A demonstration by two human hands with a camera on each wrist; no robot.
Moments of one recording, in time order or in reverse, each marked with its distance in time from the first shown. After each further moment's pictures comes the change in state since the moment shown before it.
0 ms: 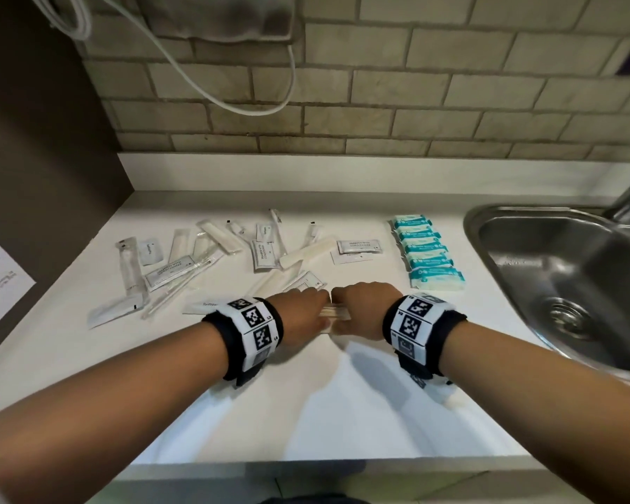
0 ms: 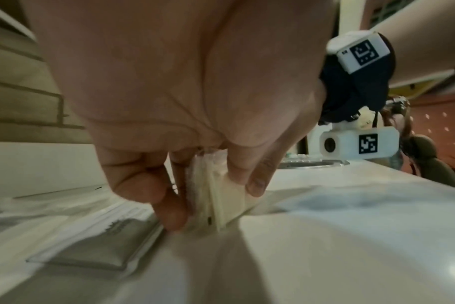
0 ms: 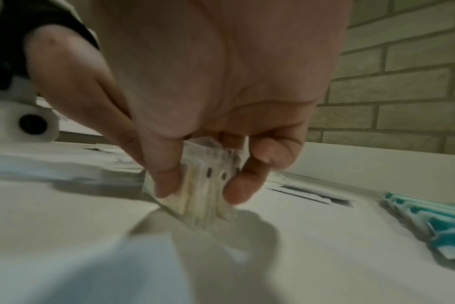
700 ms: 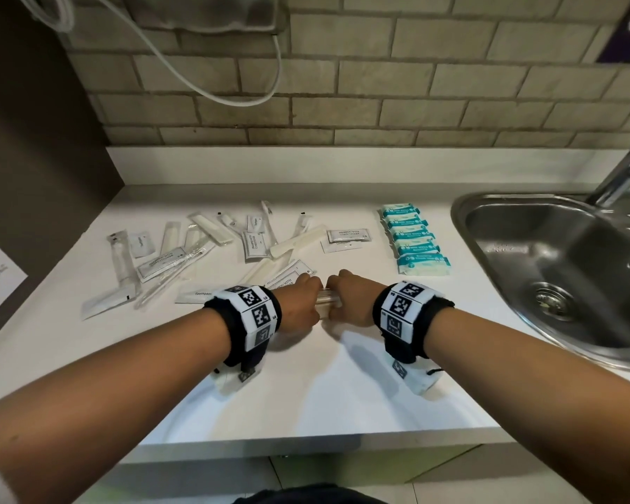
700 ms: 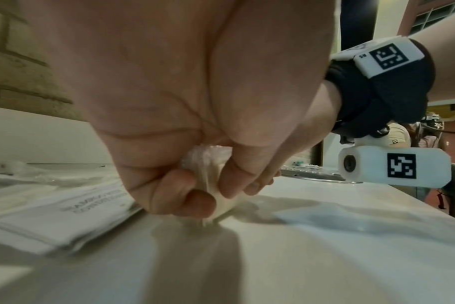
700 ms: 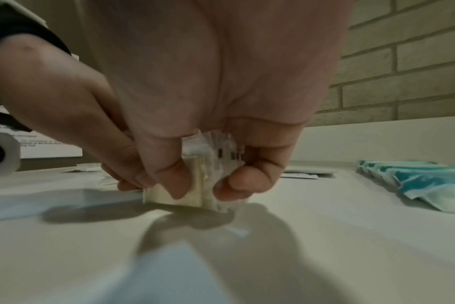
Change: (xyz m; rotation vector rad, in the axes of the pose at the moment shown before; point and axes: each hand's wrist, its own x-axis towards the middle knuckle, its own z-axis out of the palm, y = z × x) left_hand 0.001 0.016 0.004 -0.064 -0.068 -0.080; right_hand -0.002 -0.001 0.013 0.246 -0.057 0.073
